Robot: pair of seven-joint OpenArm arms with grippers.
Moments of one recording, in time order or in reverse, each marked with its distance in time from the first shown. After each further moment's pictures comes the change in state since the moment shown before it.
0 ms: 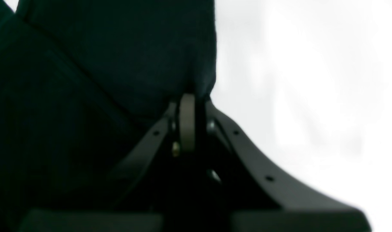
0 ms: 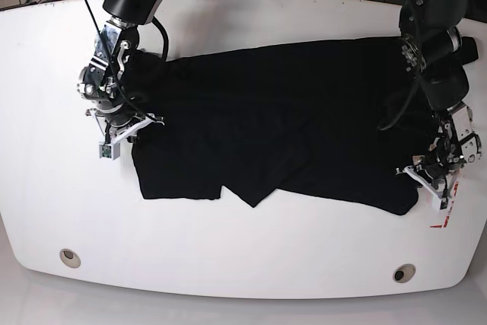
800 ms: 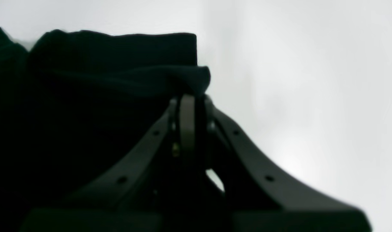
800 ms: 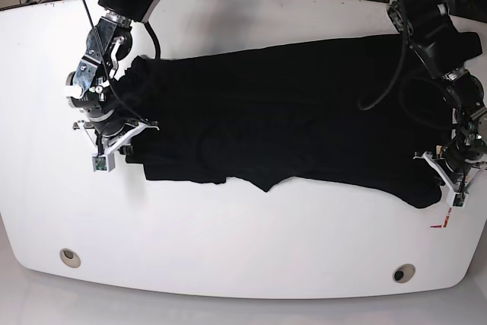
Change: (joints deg) left arm 10.7 2.4 -1.9 33.3 0.1 -7.0 13.7; right arm 0.3 0.0 -0.2 11.8 0.0 3.0 -8.3
